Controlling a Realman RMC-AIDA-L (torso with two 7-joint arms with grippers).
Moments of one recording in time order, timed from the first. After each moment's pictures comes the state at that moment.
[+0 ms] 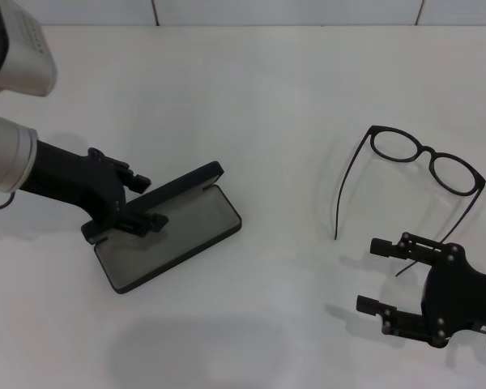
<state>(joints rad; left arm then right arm) -0.47 -2.06 1.00 1.21 2.36 1.63 -1.84 0.36 2.03 -1.20 -0.32 -1.42 -1.60 0.66</state>
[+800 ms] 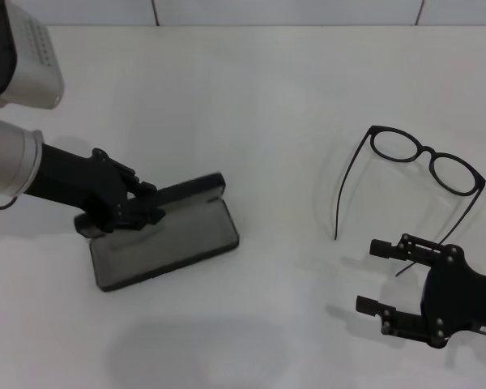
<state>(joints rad) -0.45 -2.08 1.01 1.22 2.37 1.60 -1.77 0.36 2.03 -1.20 -0.31 -1.42 -1.60 0.66</state>
